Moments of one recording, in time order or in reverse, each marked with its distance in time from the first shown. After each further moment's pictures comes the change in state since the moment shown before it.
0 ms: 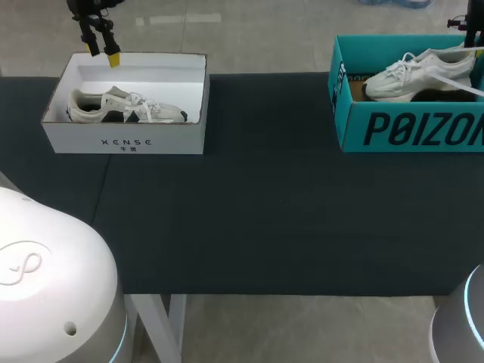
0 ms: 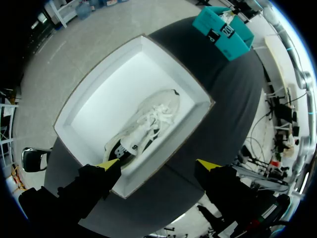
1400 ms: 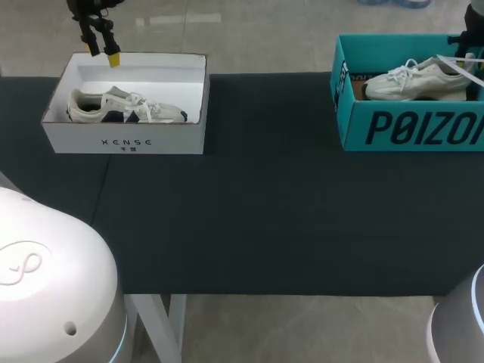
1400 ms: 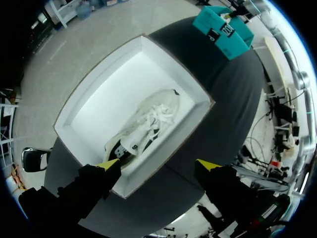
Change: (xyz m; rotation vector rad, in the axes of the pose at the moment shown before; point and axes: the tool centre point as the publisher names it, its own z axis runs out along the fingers) left arm 0.000 0.000 0.000 0.000 0.000 0.000; right arm -0.006 -0.008 0.052 -0.034 0.077 -0.198
